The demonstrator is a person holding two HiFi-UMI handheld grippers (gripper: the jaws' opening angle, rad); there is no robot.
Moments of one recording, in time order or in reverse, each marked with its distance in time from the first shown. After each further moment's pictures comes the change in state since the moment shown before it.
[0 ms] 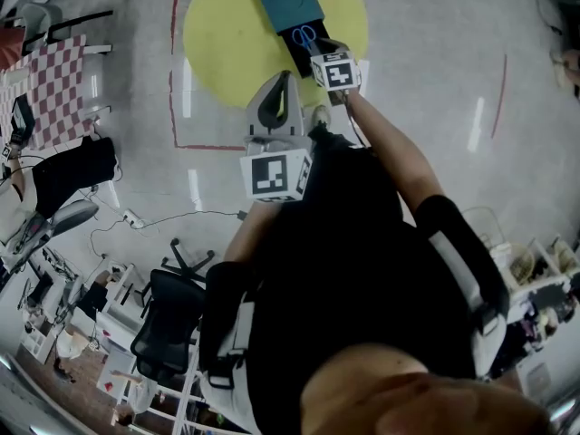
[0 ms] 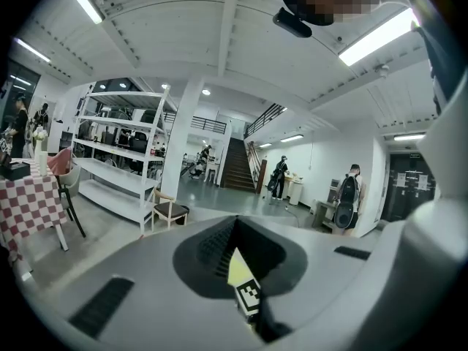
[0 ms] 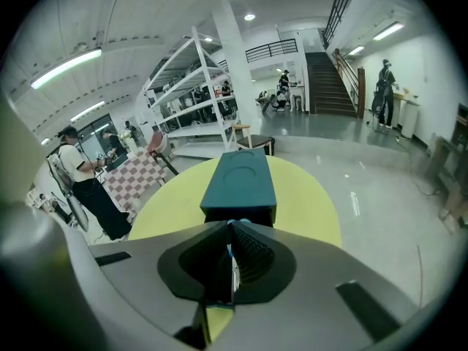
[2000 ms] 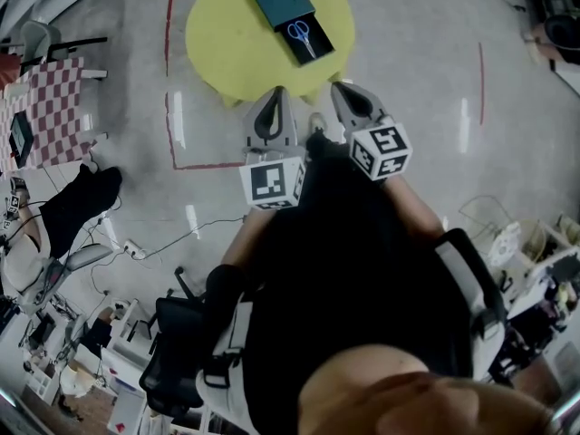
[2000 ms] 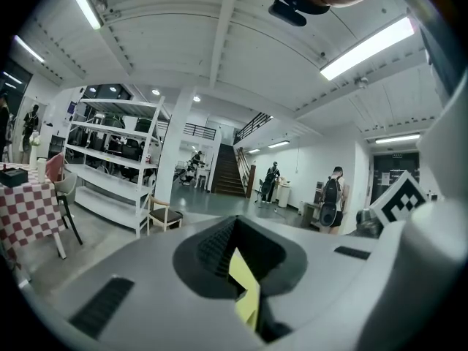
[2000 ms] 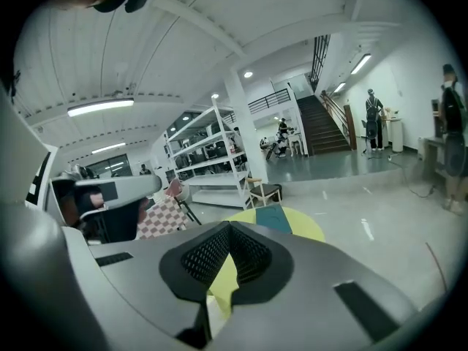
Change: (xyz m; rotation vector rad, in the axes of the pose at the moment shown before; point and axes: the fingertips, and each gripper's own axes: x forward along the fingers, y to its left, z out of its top) left arm -0.133 0.011 -0.009 0.040 -0.053 -0.093; right arm -0.302 0.134 -0.001 0.050 -0.426 0.074
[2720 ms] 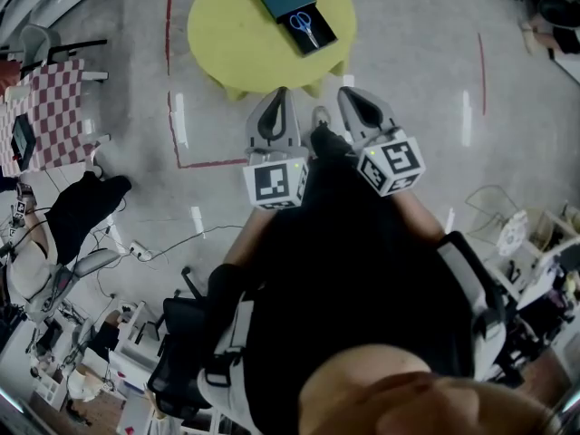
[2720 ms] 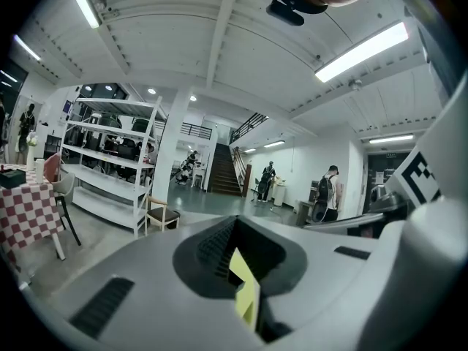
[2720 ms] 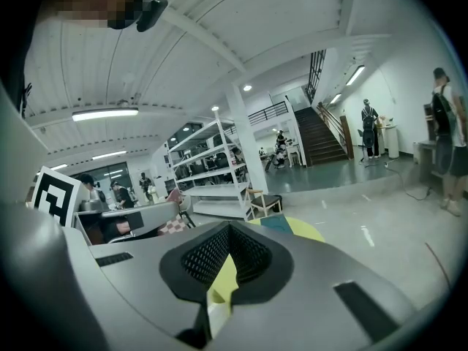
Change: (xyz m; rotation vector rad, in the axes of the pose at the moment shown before) left arm -0.033 0.005 -0.004 0.013 0.004 -0.034; right arm -0.046 0.049 0.022 -0.010 -0.102 -0.001
